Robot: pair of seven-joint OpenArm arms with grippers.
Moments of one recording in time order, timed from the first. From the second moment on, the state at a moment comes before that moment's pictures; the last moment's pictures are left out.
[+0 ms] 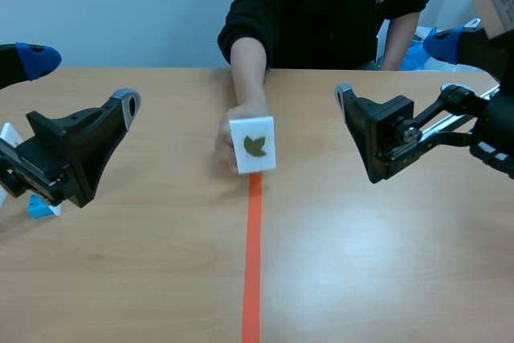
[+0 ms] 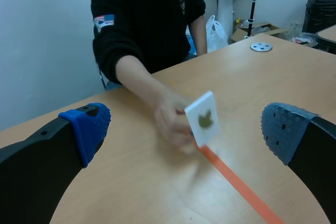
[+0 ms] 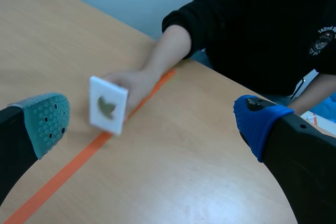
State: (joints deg) left arm 32.4 -30.2 -5.3 117.7 -19.0 -20.4 -10.5; right arm -25.7 24.8 3.3 119.3 9.7 19.5 -1.3
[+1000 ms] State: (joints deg) left arm 32.4 -30.2 -5.3 117.7 -19.0 -20.4 -10.5; right arm -25.7 24.8 3.3 119.3 9.7 19.5 -1.3
